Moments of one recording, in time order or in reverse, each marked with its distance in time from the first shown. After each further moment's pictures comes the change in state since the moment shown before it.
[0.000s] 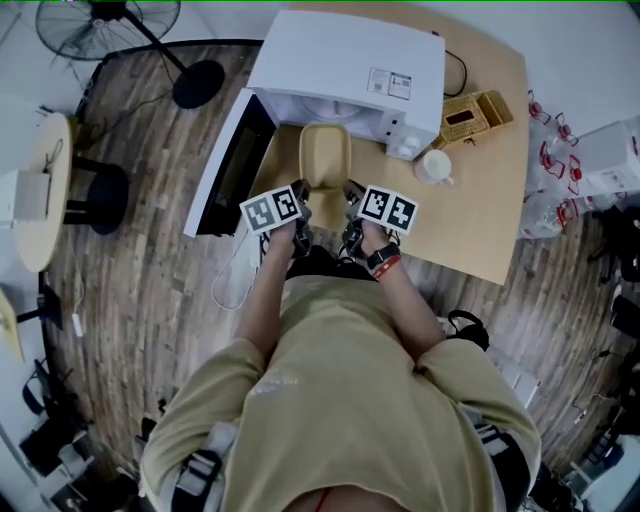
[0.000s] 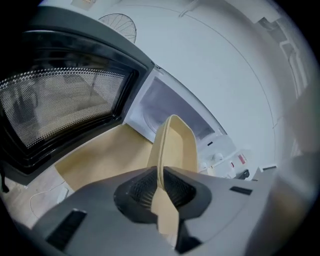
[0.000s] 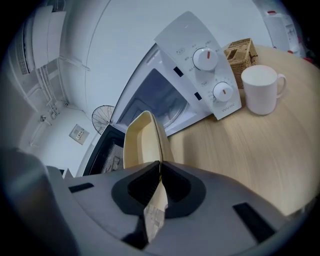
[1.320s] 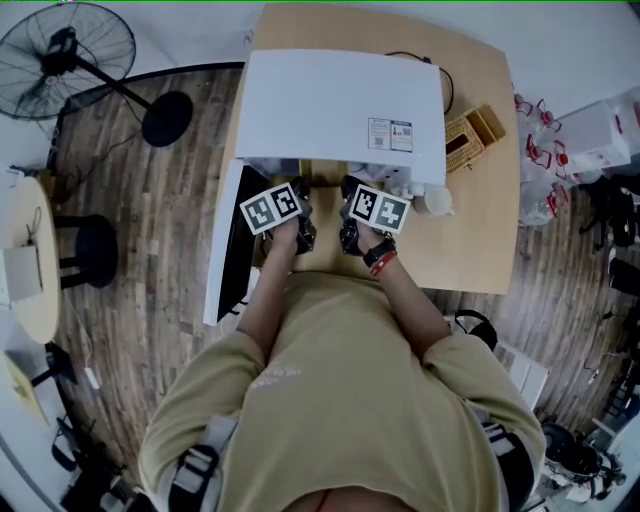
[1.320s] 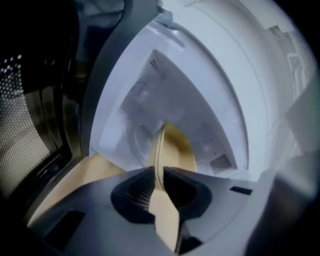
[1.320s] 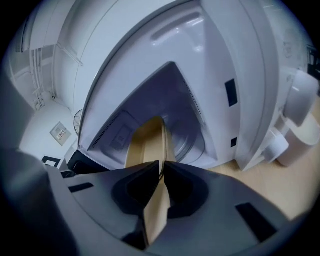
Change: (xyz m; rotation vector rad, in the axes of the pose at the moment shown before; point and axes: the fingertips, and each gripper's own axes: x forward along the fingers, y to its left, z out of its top) left arm 0.121 -0.003 0.135 0.010 0.071 -0.130; right arm 0.098 0.012 0.128 -0.076 -0.133 -0.185
